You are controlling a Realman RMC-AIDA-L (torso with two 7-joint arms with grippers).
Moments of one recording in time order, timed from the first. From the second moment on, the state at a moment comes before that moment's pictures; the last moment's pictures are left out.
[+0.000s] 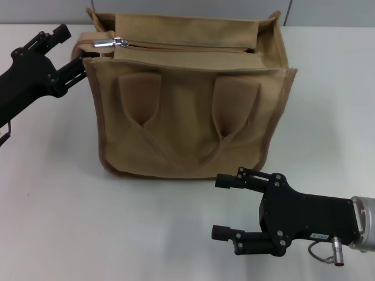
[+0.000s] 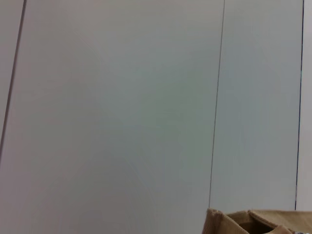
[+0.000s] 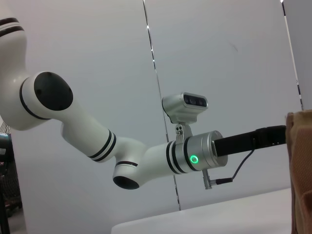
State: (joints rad) left arm -0.43 -2.07 0.44 0.43 1.60 1.56 -0.94; right arm 0.50 2.09 -0.84 -0.16 -1.82 -1.76 0.74
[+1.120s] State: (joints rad) left arm -0.43 -2.07 0.42 0.30 1.53 1.57 -0.82; right arm 0.50 2.09 -0.82 -0.14 -1.76 -1.74 0.74
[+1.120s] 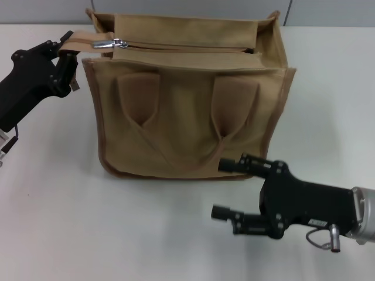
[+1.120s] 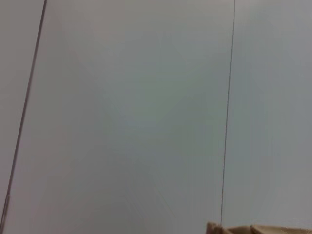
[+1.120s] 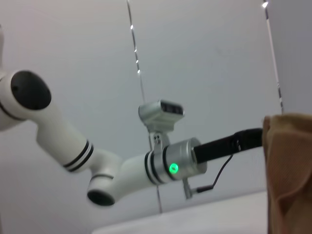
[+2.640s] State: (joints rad) left arm -0.63 -2.08 0.44 0.16 1.46 1.66 -0.89; right arm 0.64 2.09 -0.69 -0.06 -1.38 -1.77 1.82
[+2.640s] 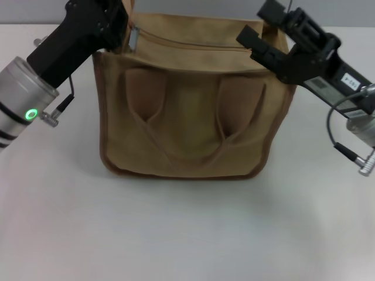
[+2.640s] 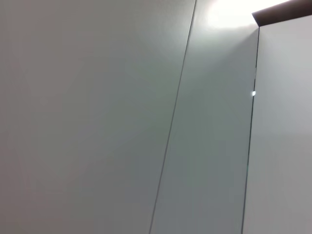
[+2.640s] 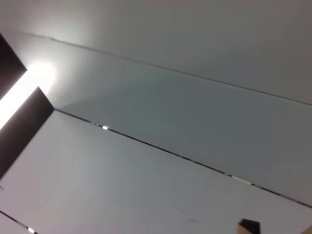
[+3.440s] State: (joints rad) left arm -0.68 -2.08 0.47 0.18 1.47 1.64 -0.98; right arm 0.76 2.09 -0.68 0.04 -1.38 -1.68 1.38
